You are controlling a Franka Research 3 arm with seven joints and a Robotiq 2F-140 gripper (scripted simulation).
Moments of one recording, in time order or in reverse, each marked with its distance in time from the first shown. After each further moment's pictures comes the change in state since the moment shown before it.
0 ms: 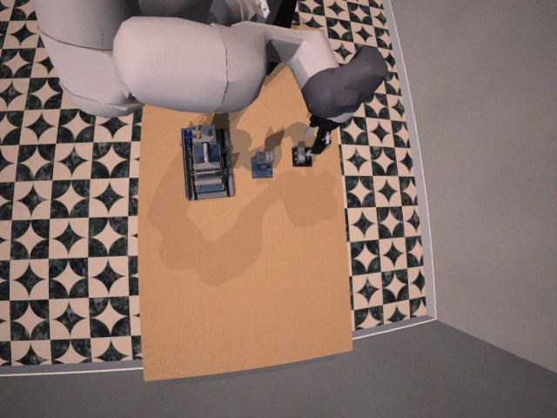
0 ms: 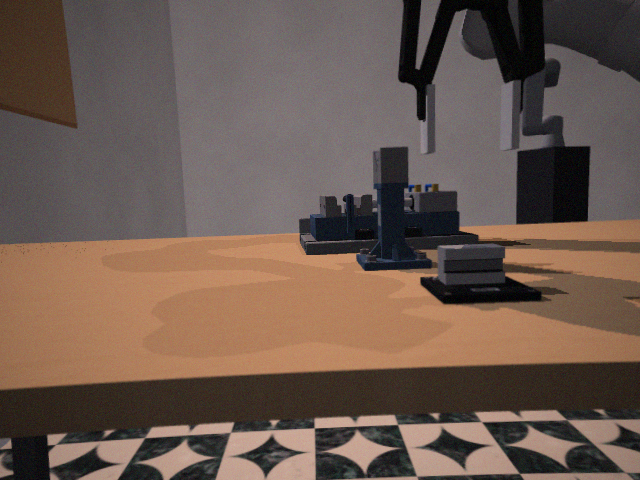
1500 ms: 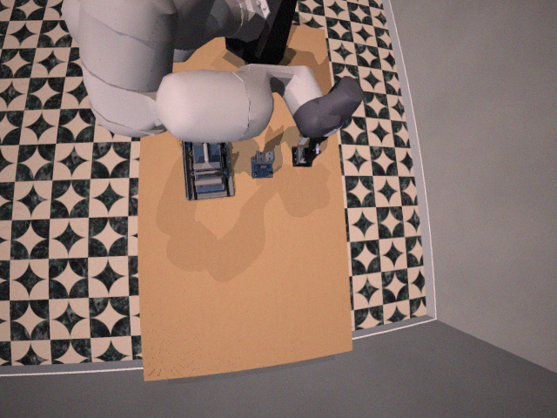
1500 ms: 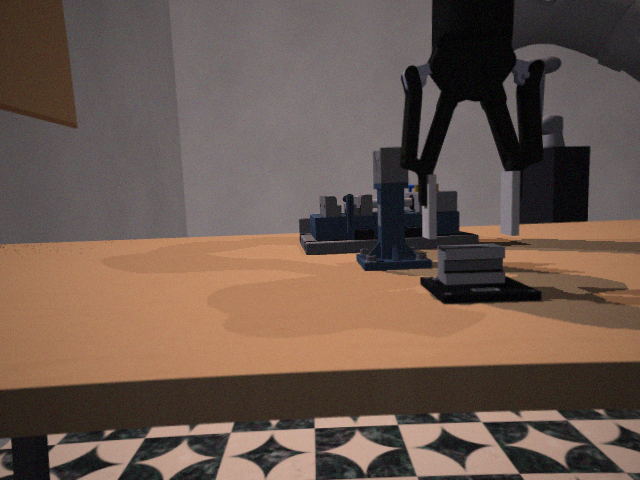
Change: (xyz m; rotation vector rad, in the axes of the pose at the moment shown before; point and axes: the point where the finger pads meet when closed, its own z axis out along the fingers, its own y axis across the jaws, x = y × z) arm 0.003 0.000 0.087 -0.002 0.005 0.000
